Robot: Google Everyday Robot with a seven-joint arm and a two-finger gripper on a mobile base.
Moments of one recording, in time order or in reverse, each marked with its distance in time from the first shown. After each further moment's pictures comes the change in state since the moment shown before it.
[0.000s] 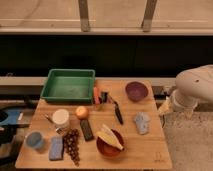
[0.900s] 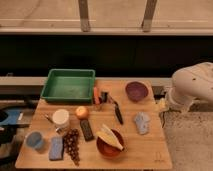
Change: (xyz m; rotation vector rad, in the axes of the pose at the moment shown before) arm -0.009 0.032 -0.015 -0.027 -0.036 -0.064
